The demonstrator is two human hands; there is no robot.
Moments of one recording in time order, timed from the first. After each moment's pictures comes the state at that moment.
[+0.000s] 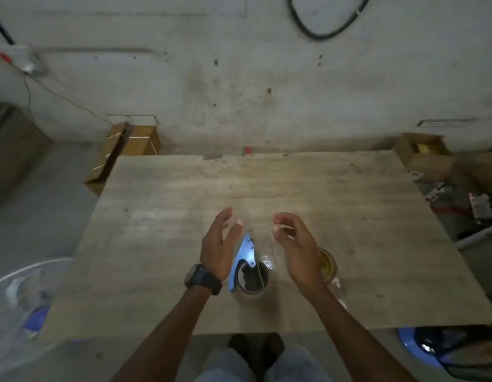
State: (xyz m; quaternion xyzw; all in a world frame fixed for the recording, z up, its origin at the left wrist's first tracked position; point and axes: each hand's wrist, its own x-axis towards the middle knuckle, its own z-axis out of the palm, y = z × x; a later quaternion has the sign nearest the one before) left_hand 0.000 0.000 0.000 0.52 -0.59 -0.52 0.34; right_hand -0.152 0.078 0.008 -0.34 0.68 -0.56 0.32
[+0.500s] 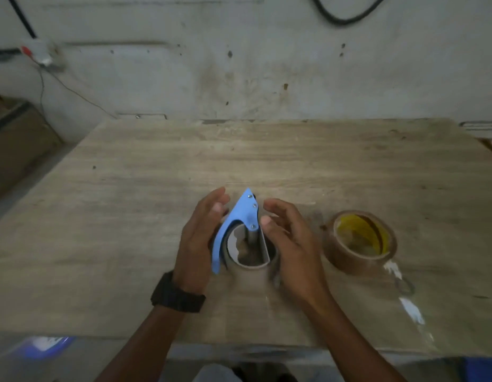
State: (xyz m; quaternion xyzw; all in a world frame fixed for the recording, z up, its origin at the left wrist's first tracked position) left_hand 0.016 0.017 -0.162 0.39 -0.60 -0.52 0.48; right_hand -0.131 0.086 -0.156 -0.43 0.57 -0.62 0.33
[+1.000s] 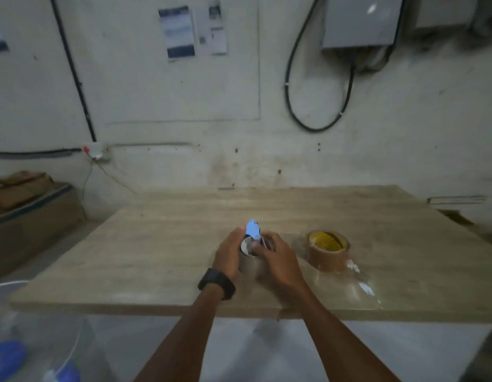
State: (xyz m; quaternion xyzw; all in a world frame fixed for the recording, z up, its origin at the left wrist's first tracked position) left_hand 0.005 0.042 -0.167 0.41 -0.55 -0.57 0.45; right_hand -0.106 0.121 -0.154 -0.45 0.63 -0.56 0.29
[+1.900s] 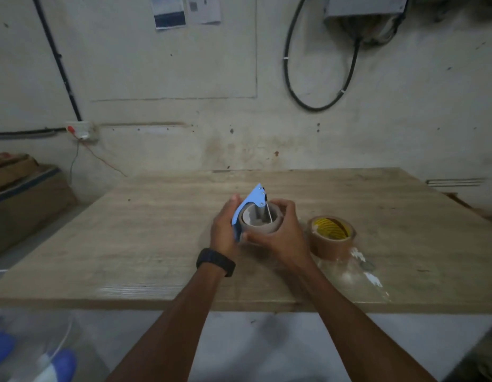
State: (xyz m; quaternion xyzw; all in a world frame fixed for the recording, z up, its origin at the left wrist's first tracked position) left_hand -0.015 0.033 -0.142 0.30 -0.43 -0.67 0.53; right_hand -0.128 0.101 -0.152 -0.49 0.57 -0.62 0.22
